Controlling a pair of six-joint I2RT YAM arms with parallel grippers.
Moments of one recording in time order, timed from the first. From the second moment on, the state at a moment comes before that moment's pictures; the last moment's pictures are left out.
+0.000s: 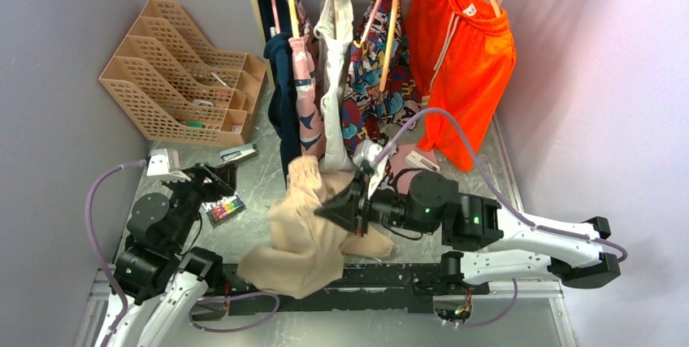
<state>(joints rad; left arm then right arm) -0.37 0.21 0.65 -0.49 -0.21 -0.46 1.41 0.90 1.07 -0.24 0.09 0.32</state>
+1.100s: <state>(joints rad) -0.36 0.32 0.65 -0.50 -0.18 -0.46 1.41 1.53 1.20 -0.51 0.39 0.34</state>
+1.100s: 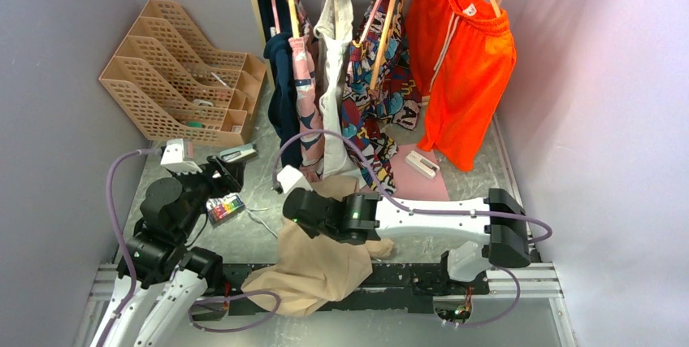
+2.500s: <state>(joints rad) -0.33 0.34 0.65 -0.50 -0.14 -0.45 1.38 1.37 1.08 -0.58 0.20 0.47</state>
